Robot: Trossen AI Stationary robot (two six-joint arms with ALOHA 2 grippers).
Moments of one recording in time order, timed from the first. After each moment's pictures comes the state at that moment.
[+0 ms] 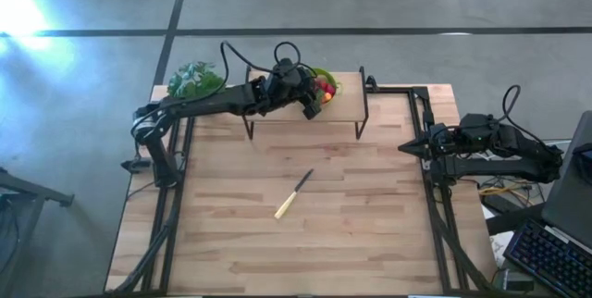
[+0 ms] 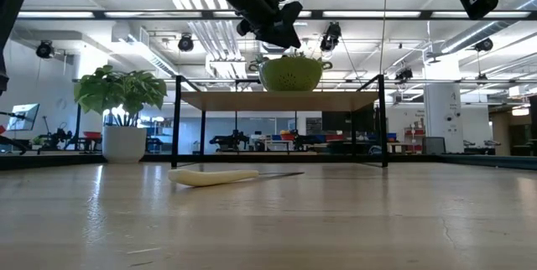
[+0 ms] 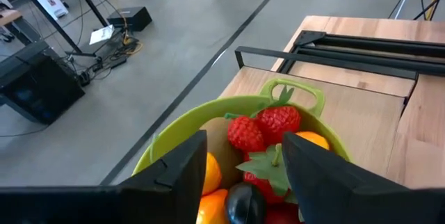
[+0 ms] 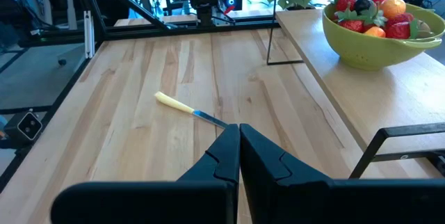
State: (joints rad) left arm 0.32 1.73 1.53 -0.17 -0.36 0.13; right arm -0.08 0.30 0.70 -0.75 -0.05 0.07
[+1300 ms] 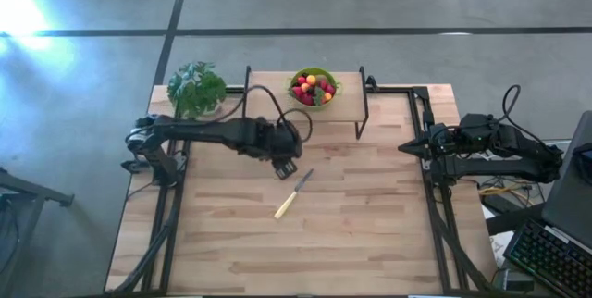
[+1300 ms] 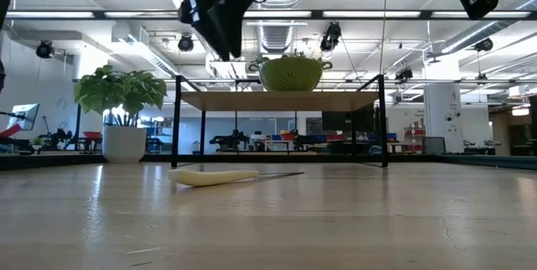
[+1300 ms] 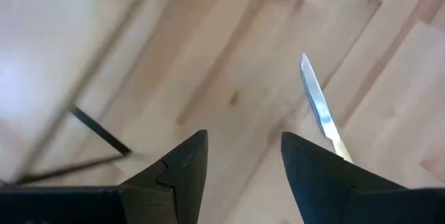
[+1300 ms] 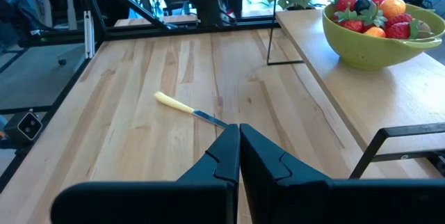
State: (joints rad) left arm -0.02 1.71 1.66 -1.15 -0.35 -0.55; right arm -0.08 0.30 0.70 -0.75 -0.05 0.07
